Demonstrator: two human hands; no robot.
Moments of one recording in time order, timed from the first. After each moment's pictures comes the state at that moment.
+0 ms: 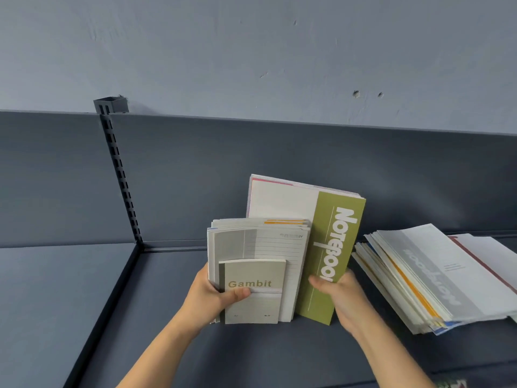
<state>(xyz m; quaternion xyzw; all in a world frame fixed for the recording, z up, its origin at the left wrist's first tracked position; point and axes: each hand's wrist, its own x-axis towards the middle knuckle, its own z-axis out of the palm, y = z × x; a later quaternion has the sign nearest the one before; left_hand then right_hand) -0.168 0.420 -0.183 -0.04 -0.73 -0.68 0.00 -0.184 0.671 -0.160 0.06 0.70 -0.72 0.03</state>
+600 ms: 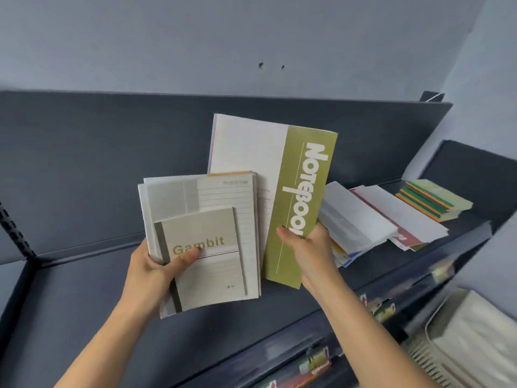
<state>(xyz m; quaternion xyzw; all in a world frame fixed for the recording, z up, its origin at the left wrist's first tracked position) -0.150 0.456 -0.135 -0.06 -0.69 -0.72 0.02 -0.126 0.687 -0.107 0.10 0.69 -0.69 -0.19</state>
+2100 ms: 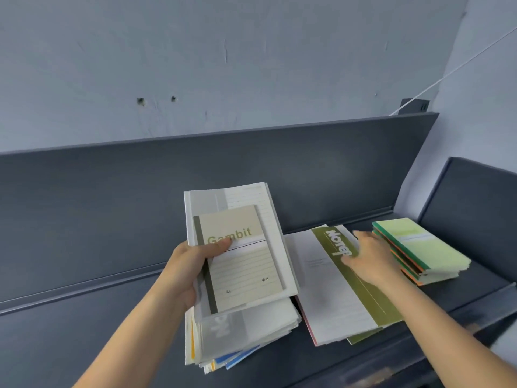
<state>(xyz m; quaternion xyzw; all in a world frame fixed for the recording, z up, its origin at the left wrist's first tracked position) -0.236 0.799 -0.073 0.09 -0.64 -0.76 -0.10 -0.236 1.101 -0.115 0.18 0.96 -0.22 -0.07</state>
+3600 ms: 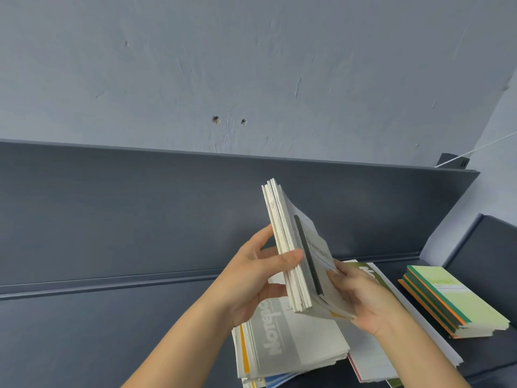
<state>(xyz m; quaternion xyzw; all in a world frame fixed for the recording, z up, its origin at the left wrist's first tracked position) -0.207 0.769 -0.043 -0.19 -0.57 -0.78 -0.16 -0.221 0.988 -0.081 0.05 0.58 -0.80 0.12</state>
